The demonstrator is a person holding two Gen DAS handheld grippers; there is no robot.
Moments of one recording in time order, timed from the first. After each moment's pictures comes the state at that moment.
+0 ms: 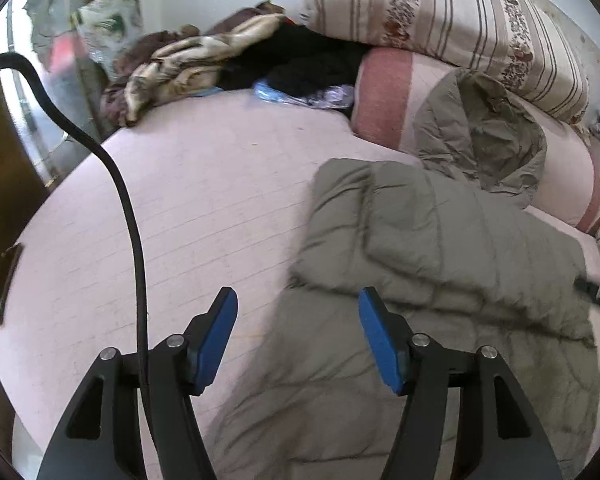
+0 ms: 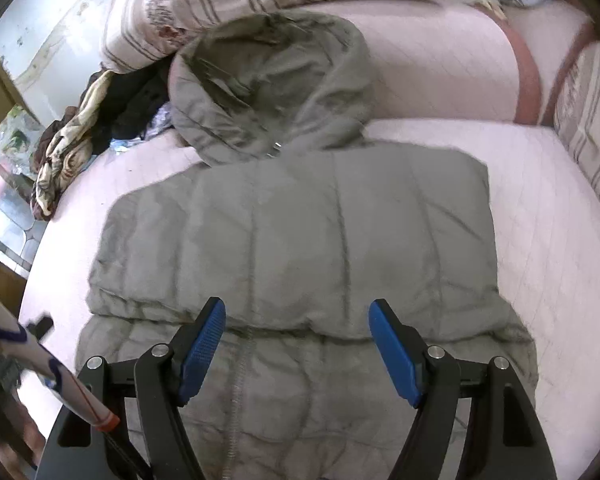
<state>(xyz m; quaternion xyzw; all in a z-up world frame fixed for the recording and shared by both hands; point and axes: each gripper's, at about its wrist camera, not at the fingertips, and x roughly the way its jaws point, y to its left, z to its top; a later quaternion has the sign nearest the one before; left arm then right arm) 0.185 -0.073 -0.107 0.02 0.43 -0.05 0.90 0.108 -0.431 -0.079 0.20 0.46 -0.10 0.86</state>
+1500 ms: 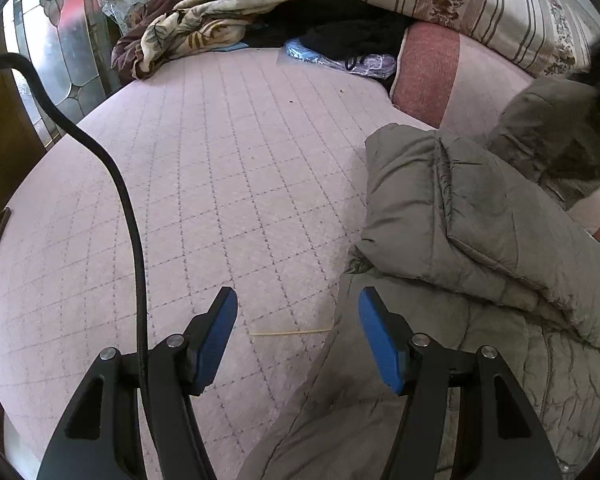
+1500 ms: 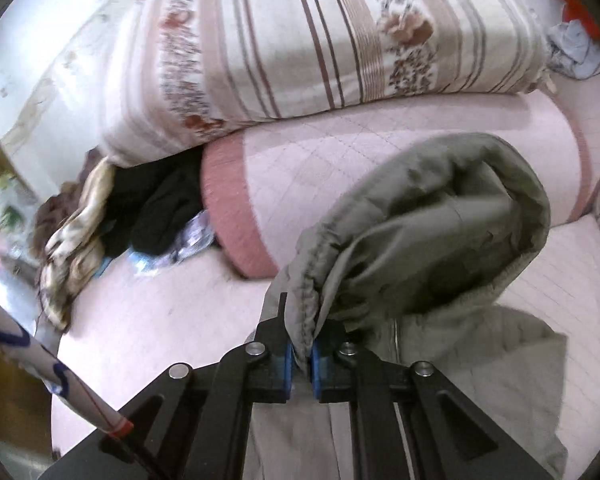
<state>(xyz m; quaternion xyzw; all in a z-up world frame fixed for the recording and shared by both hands) 0.219 -0.029 -0.151 -0.02 0.48 -0.04 0.88 0.315 -0.385 0.025 0.22 0.40 -0.13 0.88</state>
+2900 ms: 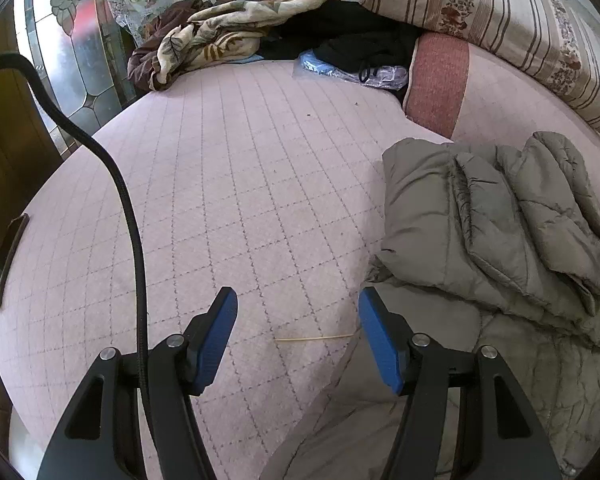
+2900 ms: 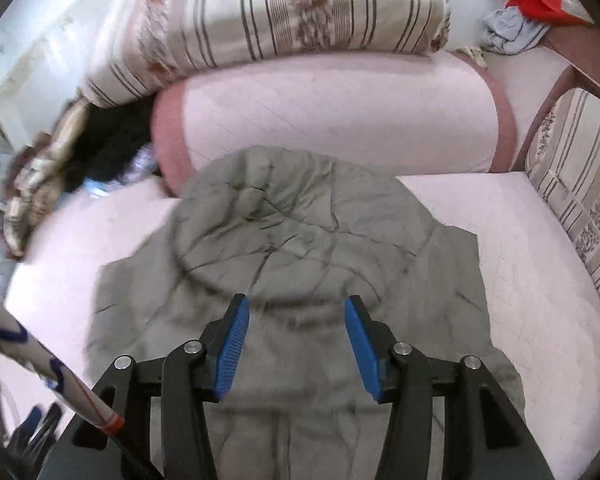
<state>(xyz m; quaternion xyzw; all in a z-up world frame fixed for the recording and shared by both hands) 0.218 -0.021 -0.142 -0.01 0.47 -0.02 0.88 0.172 -0.376 -0.051 0.16 0.44 -0.20 0.86</state>
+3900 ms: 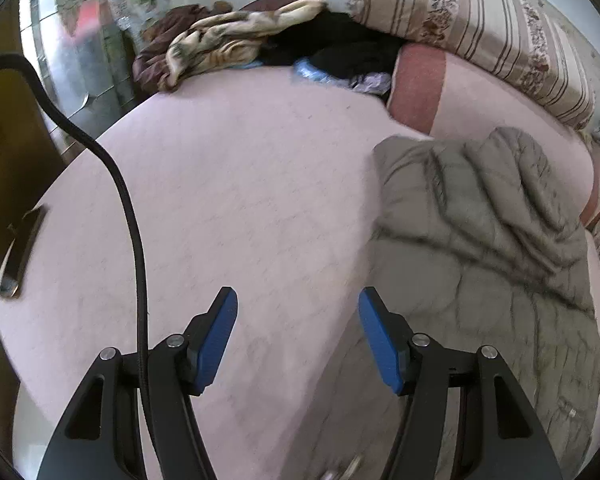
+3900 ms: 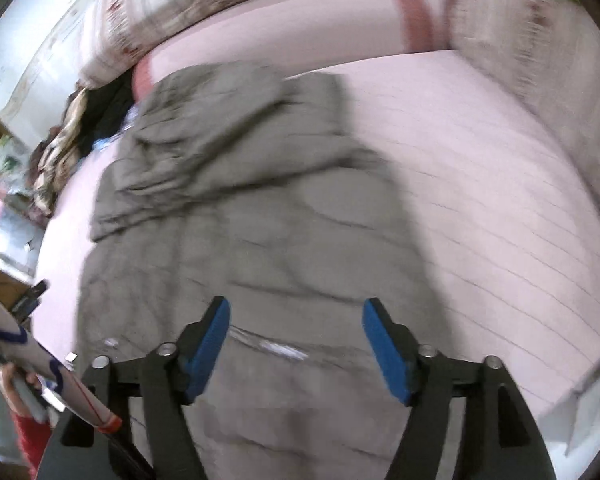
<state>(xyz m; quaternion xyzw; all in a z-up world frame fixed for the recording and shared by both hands) 0.150 0.028 -0.111 -0.01 0.47 -0.06 0.88 -0.137 -0.434 -0.069 0.27 0.47 -0.18 0.82</state>
